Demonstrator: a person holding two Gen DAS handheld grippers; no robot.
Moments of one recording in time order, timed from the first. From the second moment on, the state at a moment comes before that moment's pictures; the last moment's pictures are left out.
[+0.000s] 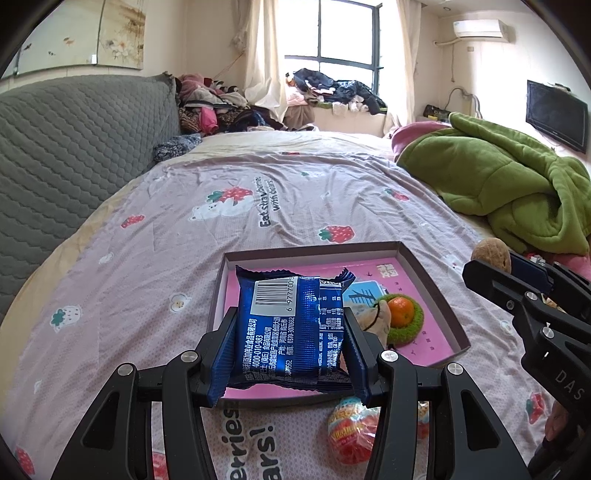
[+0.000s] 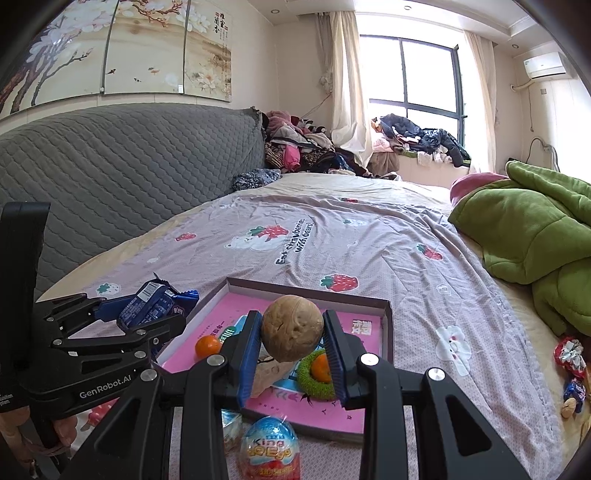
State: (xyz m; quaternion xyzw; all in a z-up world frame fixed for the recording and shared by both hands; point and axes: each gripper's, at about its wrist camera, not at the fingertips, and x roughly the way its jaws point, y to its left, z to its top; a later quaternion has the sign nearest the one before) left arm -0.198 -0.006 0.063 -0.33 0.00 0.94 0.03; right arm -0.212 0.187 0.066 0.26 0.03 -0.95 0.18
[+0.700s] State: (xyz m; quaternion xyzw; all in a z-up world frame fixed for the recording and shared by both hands) left arm -0.231 -0.017 0.013 -0.38 -0.01 0.93 0.02; right arm -0.249 0.194 0.028 0.31 0.03 -0.94 0.15
